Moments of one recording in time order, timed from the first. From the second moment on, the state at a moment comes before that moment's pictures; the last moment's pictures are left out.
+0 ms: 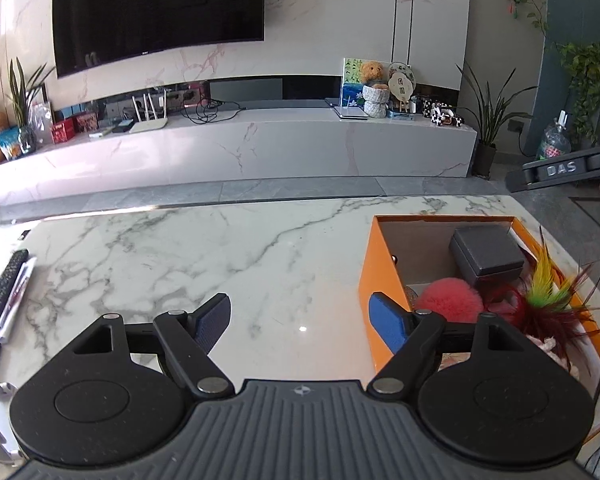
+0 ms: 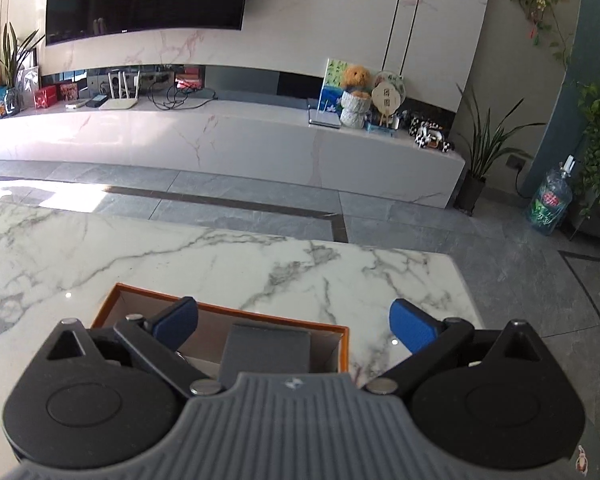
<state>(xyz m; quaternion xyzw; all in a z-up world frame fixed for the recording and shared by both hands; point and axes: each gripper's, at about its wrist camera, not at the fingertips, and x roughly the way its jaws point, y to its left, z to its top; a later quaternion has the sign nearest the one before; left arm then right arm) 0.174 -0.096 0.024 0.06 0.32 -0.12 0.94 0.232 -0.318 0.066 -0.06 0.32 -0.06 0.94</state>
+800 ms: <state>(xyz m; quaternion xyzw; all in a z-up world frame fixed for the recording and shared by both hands) 0.024 -0.153 0.013 0.01 0.41 -0.13 0.90 -0.037 -0.322 0.040 0.02 0.40 -0.04 0.92</state>
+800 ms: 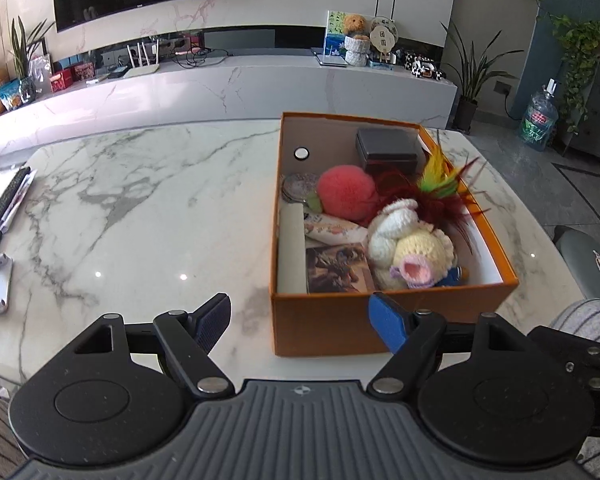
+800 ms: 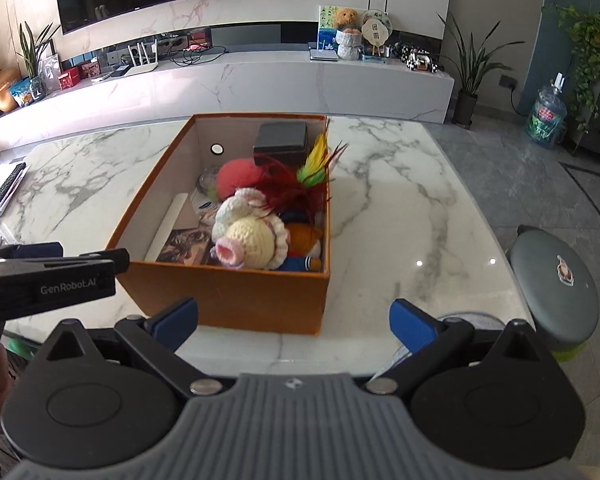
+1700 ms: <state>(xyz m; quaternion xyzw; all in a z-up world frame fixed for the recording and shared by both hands) 0.008 -0.163 0.015 0.04 0.42 -0.09 0.90 -0.042 -0.316 0.033 0.02 0.42 -0.05 0.91</state>
